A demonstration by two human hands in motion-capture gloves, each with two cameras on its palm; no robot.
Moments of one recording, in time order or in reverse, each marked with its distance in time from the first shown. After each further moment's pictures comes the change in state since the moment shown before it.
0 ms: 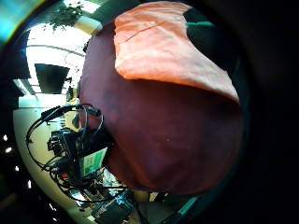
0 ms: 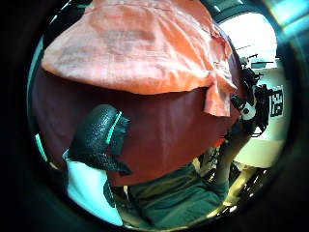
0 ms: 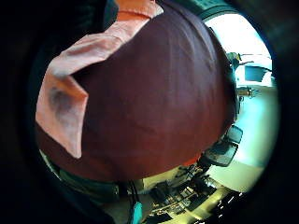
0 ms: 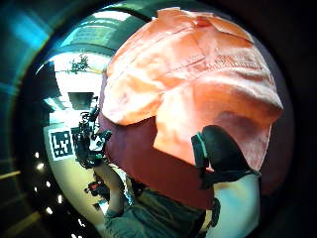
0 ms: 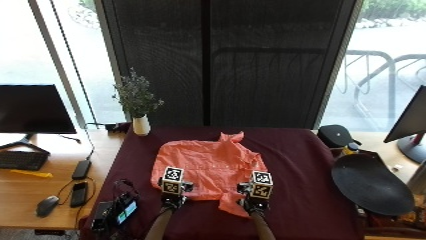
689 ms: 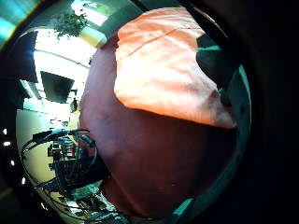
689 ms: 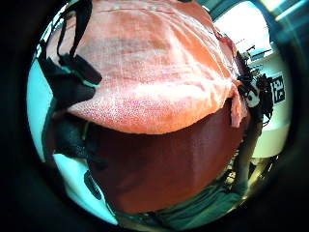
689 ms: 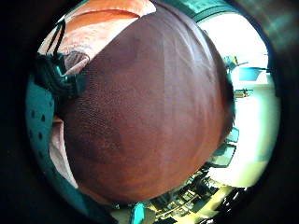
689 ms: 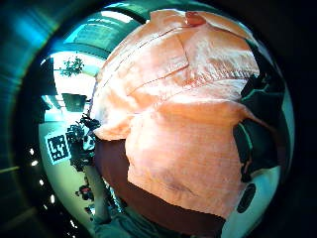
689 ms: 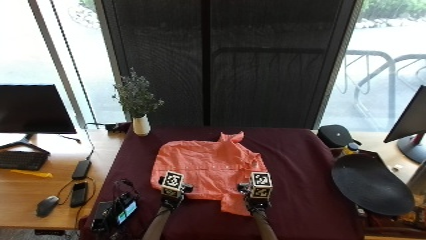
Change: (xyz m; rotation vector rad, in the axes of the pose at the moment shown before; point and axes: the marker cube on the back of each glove) left arm -0.008 -0.055 0.027 0.367 -0.069 0.081; right arm 0.003 0.001 -0.008 0.084 0.066 -0.031
